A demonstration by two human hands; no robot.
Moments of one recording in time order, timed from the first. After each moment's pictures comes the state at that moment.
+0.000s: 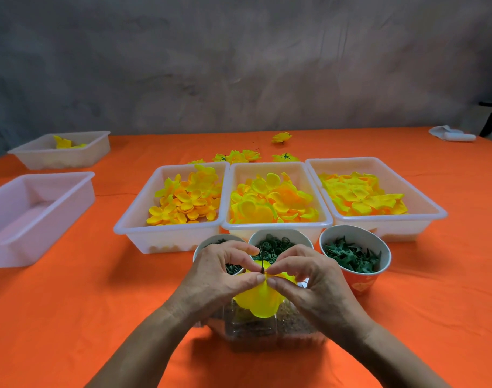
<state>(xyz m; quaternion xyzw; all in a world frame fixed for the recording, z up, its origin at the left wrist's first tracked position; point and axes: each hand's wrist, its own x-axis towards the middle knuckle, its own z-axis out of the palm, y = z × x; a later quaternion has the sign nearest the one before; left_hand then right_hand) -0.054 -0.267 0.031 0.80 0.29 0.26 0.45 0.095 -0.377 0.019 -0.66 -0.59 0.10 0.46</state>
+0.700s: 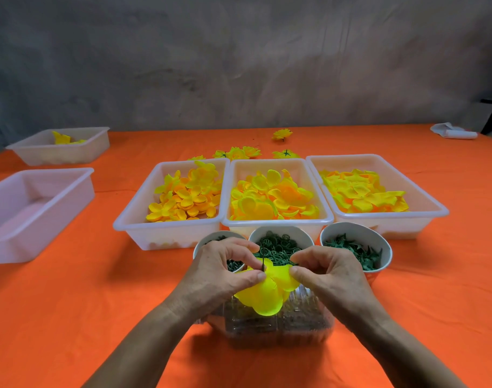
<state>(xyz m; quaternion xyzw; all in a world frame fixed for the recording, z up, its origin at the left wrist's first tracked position) -0.053 -0.267 0.030 0.81 0.29 0.26 0.44 0.106 -0.380 0.020 -0.72 -0.41 0.21 0.52</state>
